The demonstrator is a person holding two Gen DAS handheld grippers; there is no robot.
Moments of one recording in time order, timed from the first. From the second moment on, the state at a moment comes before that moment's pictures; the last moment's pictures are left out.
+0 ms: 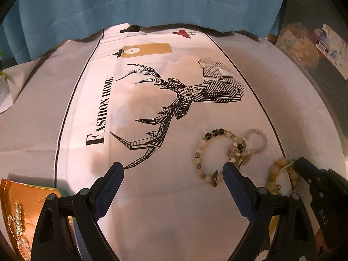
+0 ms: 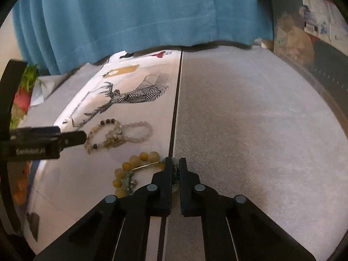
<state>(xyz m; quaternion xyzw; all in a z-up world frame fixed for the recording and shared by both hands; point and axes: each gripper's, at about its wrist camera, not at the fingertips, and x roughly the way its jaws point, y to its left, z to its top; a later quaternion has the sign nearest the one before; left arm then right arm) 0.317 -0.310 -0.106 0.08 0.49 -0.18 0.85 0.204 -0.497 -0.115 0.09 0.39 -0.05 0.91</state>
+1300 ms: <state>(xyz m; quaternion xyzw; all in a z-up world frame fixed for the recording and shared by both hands) 0.316 -0.359 -0.116 0.18 0.48 -0.25 0.82 0.182 -0.532 -0.118 0.04 0.41 -0.13 0.90</state>
